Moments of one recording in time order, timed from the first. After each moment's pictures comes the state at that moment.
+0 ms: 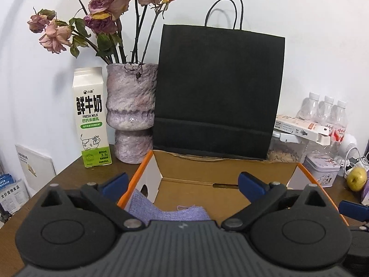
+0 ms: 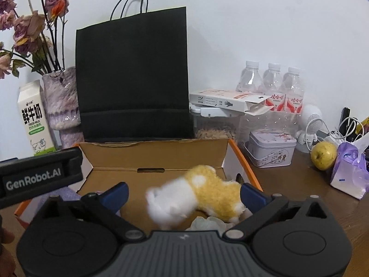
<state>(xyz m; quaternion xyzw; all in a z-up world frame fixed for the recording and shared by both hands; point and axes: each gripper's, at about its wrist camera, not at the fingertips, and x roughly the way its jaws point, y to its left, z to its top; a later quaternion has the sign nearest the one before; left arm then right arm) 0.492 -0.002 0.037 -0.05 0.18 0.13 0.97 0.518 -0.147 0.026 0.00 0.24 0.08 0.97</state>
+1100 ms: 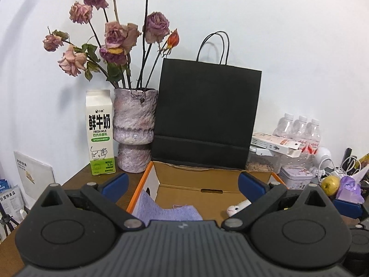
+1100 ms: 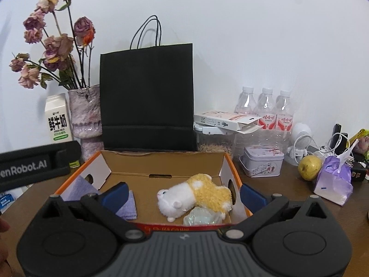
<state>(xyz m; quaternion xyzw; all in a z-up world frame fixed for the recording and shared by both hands) 0.404 -0.009 0.068 -0.06 0.14 0.10 0.98 0.440 -0.168 0.058 -0.01 0.20 0.11 0.97</state>
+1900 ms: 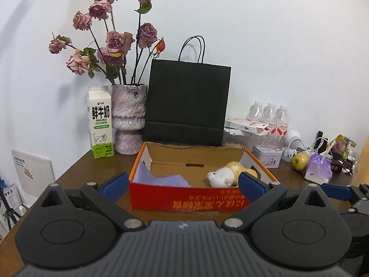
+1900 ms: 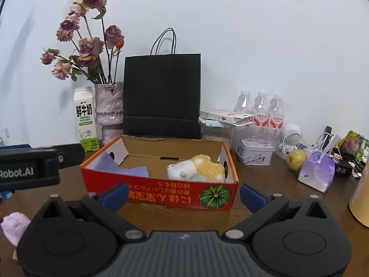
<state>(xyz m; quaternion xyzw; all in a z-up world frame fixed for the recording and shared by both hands) 0.294 -0.024 0.066 -0.05 0.15 0.05 0.99 0.330 -0.196 0.058 -0.03 0.19 0.13 0.97</state>
